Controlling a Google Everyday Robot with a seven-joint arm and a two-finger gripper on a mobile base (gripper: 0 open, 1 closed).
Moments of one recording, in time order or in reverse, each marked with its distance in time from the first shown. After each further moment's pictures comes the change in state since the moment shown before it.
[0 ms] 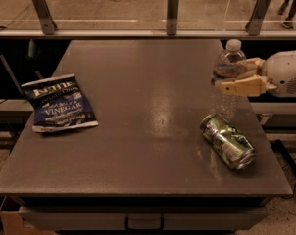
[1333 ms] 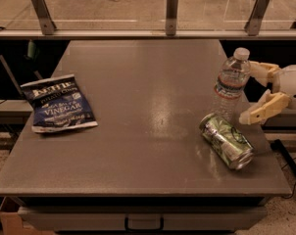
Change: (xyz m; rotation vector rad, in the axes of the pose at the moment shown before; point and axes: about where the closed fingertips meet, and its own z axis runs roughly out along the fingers) arm 0.032 0.002 -0.024 -0.032 -0.033 -0.023
